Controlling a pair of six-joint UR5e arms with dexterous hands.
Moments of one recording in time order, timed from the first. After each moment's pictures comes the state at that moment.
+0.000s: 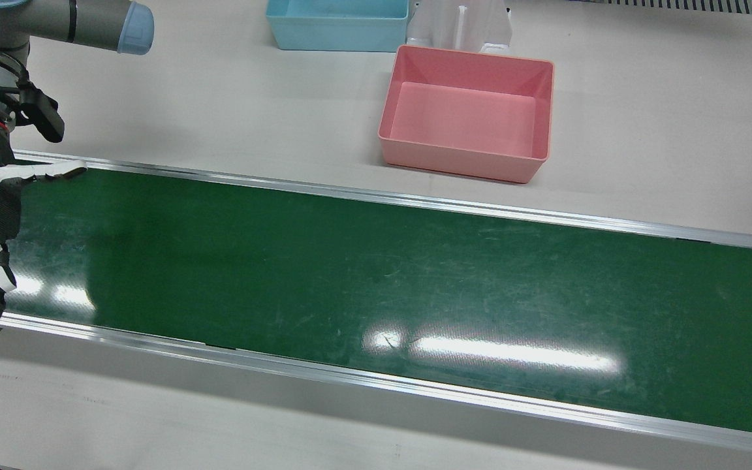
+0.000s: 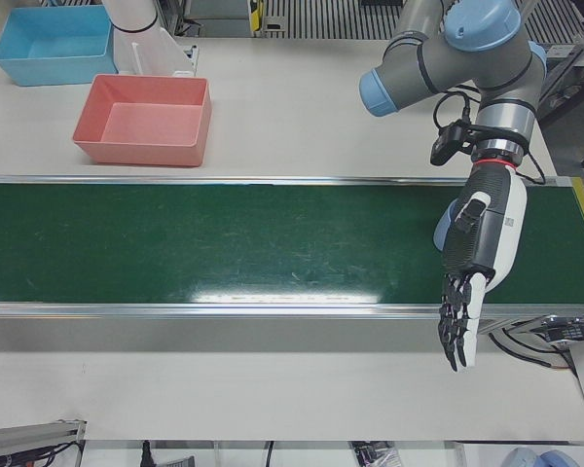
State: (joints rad) left arm -1.45 -1.85 -1.63 0.28 1.81 -0.01; right arm 1.13 -1.43 1.82 -3.27 -1.41 -0.28
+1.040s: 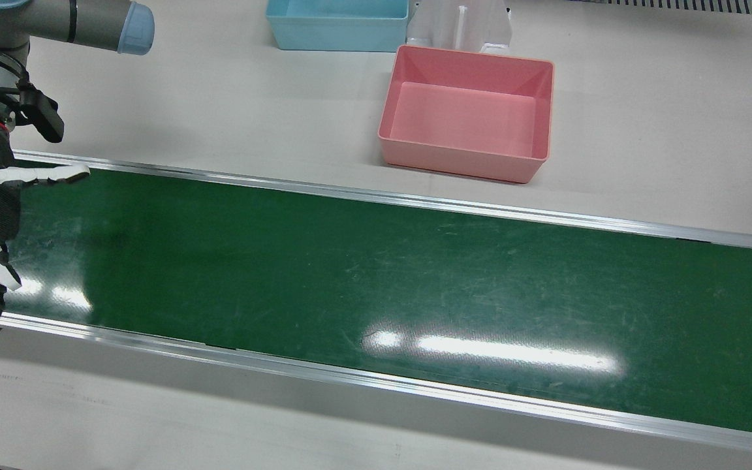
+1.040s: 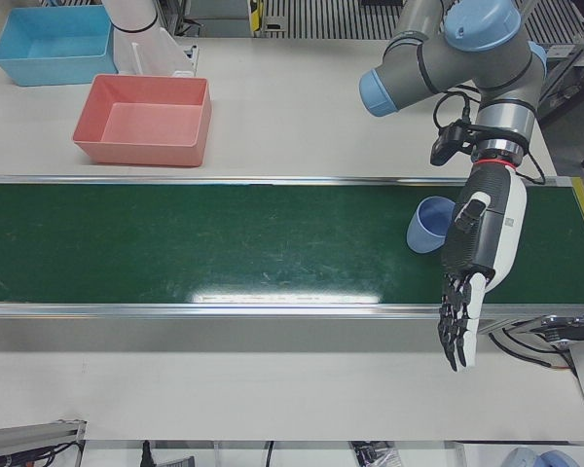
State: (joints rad) left arm -1.45 -1.85 -1.63 0.28 1.81 -0.01; right arm 1.13 -1.43 1.82 -3.29 -1.41 -0.29
